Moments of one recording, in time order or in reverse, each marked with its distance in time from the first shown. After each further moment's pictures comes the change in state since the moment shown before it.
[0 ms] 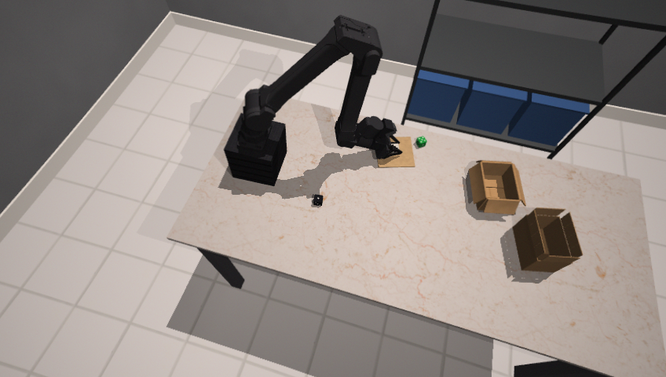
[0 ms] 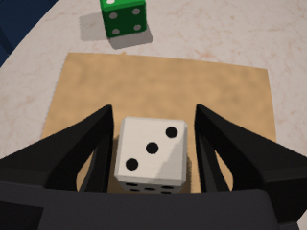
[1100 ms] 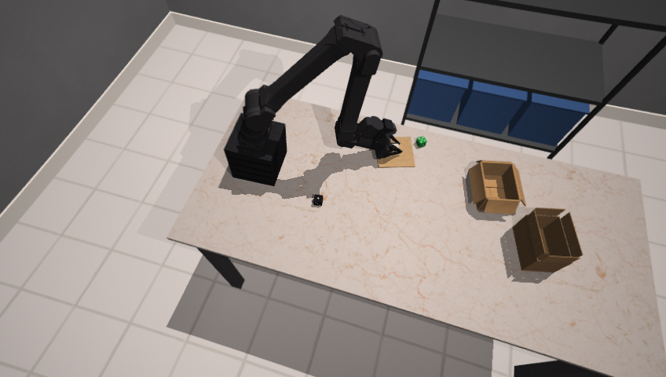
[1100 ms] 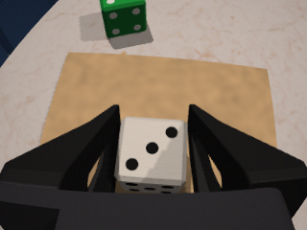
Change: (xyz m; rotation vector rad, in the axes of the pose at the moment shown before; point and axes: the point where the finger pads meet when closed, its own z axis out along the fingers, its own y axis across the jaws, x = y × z) arm 0.000 0.000 0.000 0.000 0.000 0.000
